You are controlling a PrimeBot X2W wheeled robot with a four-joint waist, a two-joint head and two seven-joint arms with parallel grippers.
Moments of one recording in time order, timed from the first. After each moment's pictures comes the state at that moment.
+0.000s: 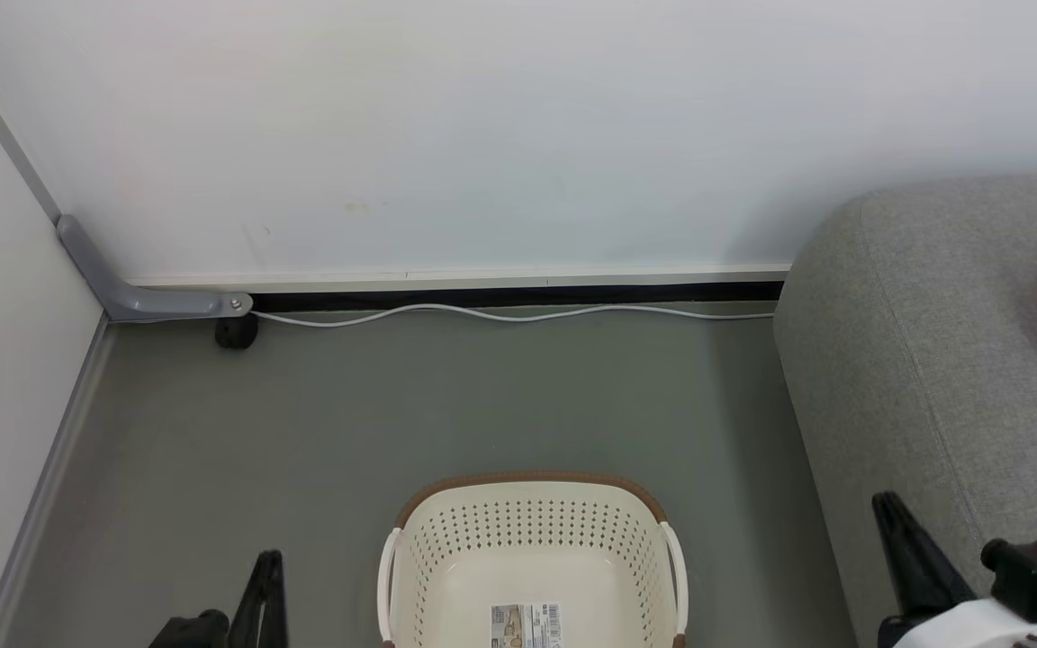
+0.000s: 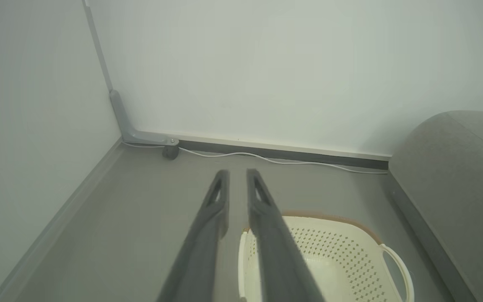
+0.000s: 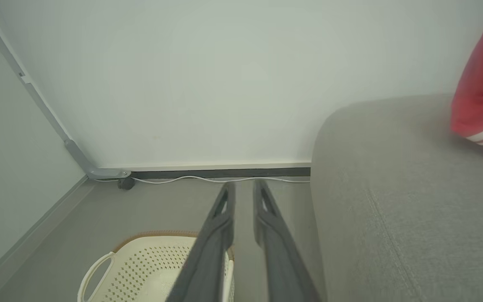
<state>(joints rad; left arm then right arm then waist) 0.08 0.04 -0.09 0.32 -0.24 0.10 -0.26 -0.04 -0.24 0.19 0.35 0.42 0.13 -0.26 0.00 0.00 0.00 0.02</state>
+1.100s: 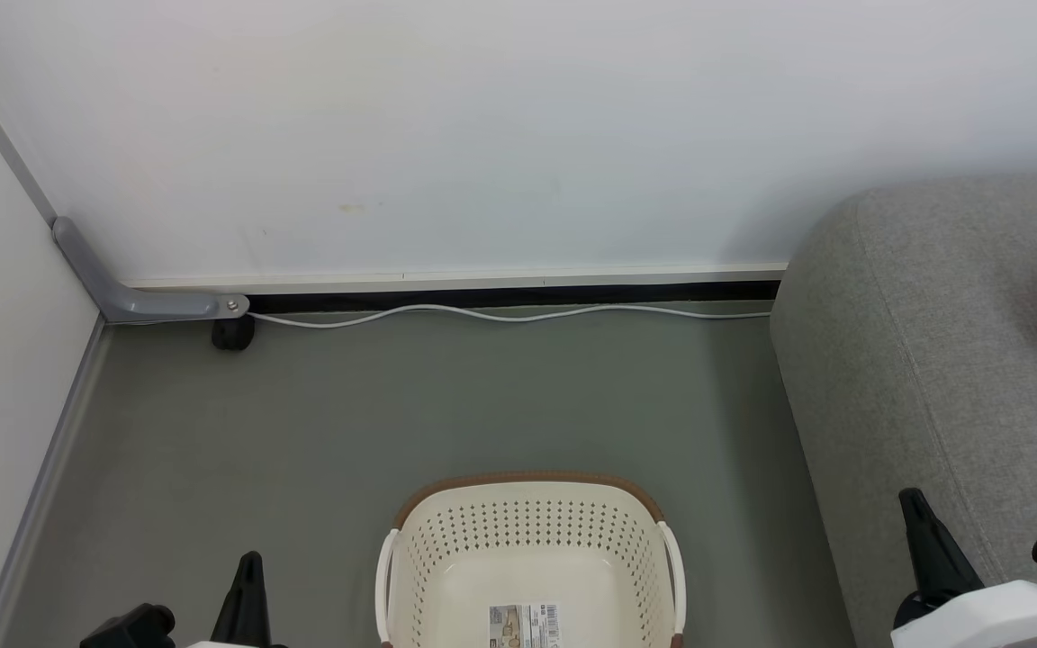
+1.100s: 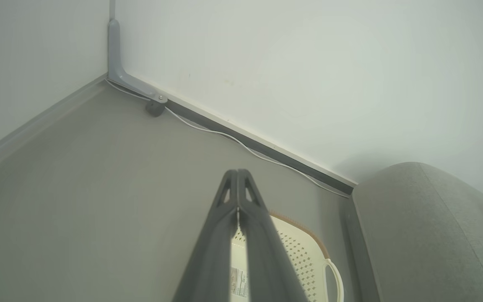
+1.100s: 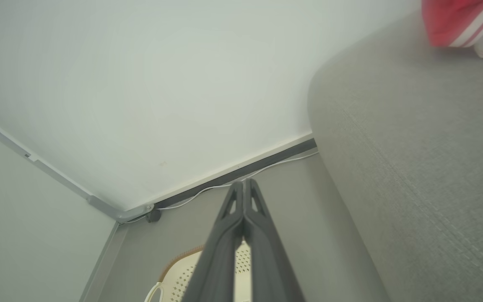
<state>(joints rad) 0.08 0.04 -0.05 0.32 -0.58 0.04 -0.16 -0.02 -0.19 0.12 0.34 0.72 0.13 -0.17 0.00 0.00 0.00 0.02</state>
